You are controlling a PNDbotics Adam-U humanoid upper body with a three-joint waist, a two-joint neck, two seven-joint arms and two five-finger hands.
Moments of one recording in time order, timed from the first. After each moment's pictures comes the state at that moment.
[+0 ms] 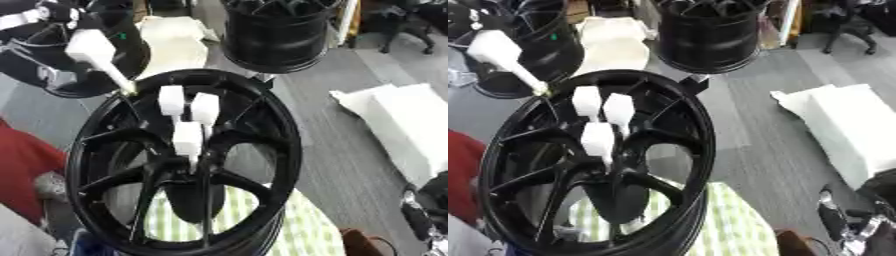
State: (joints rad) left arm -0.94 0.79 -0.32 -1.17 -0.04 -0.56 -0.56; right arm 0.06 -0.21 -0.13 -1.44 0.12 0.01 -0.91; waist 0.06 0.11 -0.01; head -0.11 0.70
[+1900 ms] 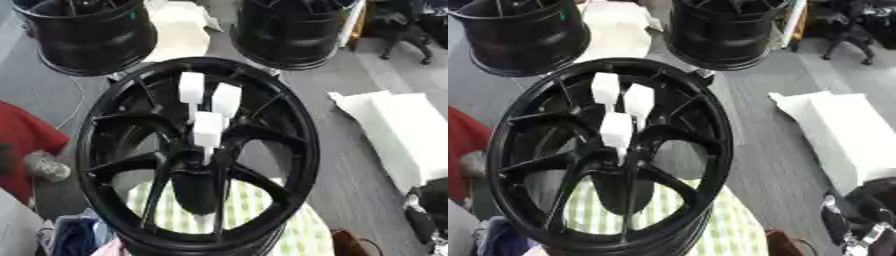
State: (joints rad) left arm -0.27 0.30 0.41 -1.39 -0.09 -0.23 -0.71; right arm 0.04 -0.16 -0.13 -1.44 0.08 0.02 -0.90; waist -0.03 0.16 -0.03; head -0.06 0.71
